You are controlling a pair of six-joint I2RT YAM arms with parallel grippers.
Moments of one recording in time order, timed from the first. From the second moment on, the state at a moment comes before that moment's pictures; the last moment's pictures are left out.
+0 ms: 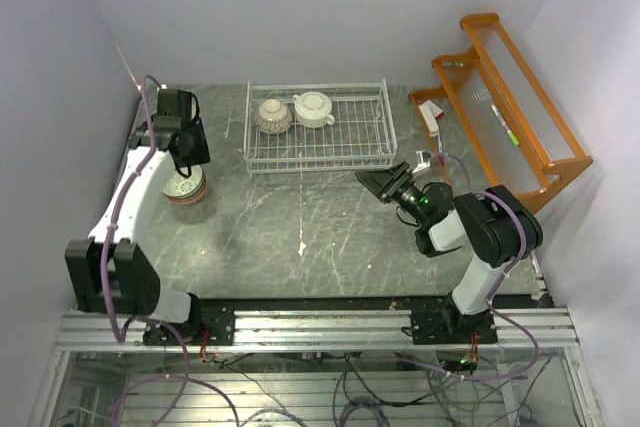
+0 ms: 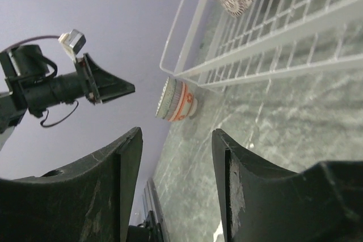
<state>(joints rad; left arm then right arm) -0.06 1.47 1.32 -0.78 -0.17 -0.24 0.28 1.78 0.33 1.53 -0.47 1.19</state>
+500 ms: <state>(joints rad) -0.06 1.12 1.03 -0.57 0.25 -0.26 0.35 1.76 0.76 1.27 -0.48 0.98</state>
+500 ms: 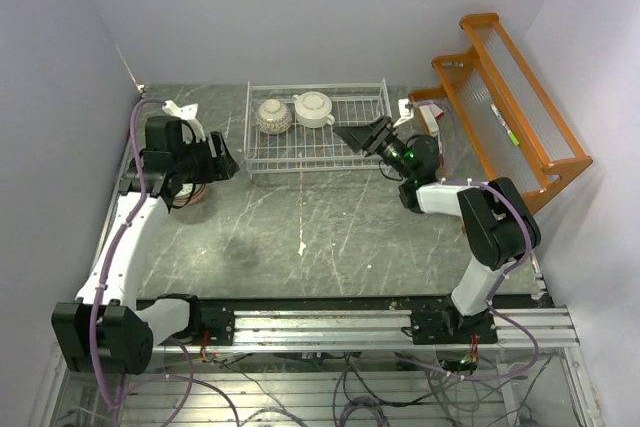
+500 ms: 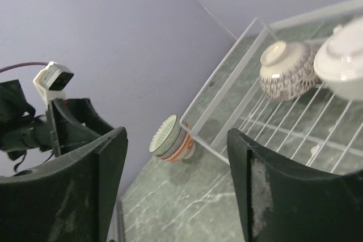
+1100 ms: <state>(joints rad) -0.06 1.04 0.92 -0.52 0.32 -0.28 0.46 2.12 1.43 0.68 -0.33 0.60</state>
